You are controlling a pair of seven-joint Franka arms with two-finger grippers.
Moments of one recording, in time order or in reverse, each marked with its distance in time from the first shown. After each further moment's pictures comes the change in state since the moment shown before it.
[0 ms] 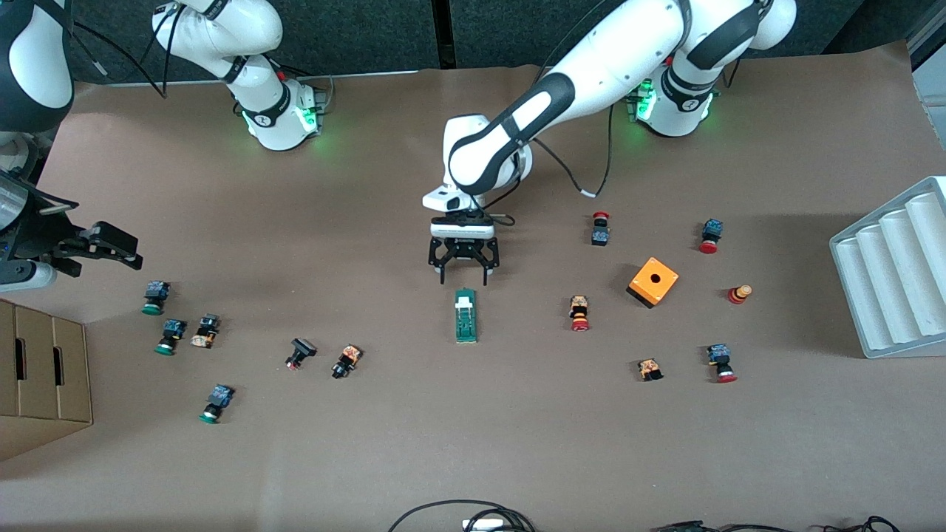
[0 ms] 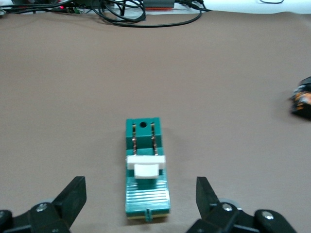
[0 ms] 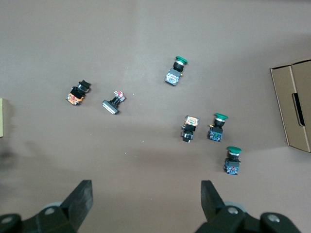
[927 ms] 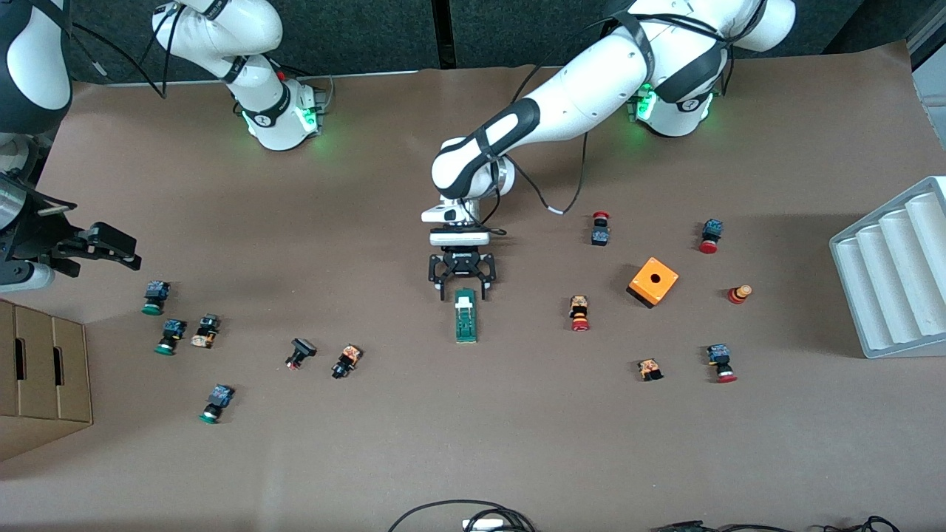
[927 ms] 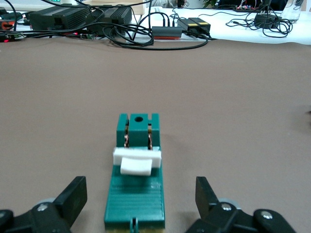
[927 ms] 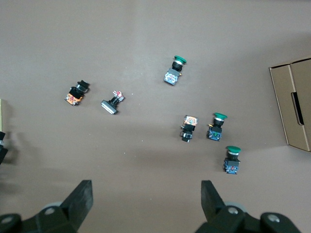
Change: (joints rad) left arm -0.074 0.171 -0.001 0.106 0.215 -0.223 -0.202; right arm -0.001 0.002 -0.003 0.000 0.000 0.000 0.000
